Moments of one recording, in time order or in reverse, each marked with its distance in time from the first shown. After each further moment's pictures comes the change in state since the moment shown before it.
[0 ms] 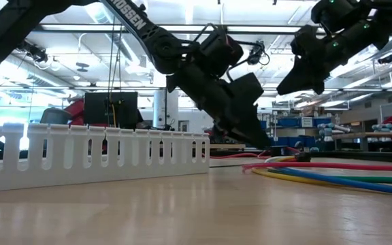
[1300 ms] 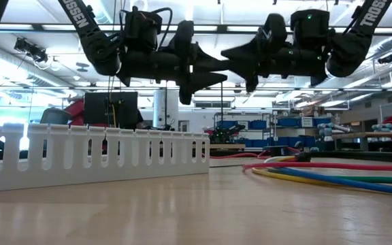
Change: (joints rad) left arm 0.130 -0.395 -0.589 0.847 0.158 -0.291; right arm 0.054 0.640 0.000 1.221 -0.386 0.110
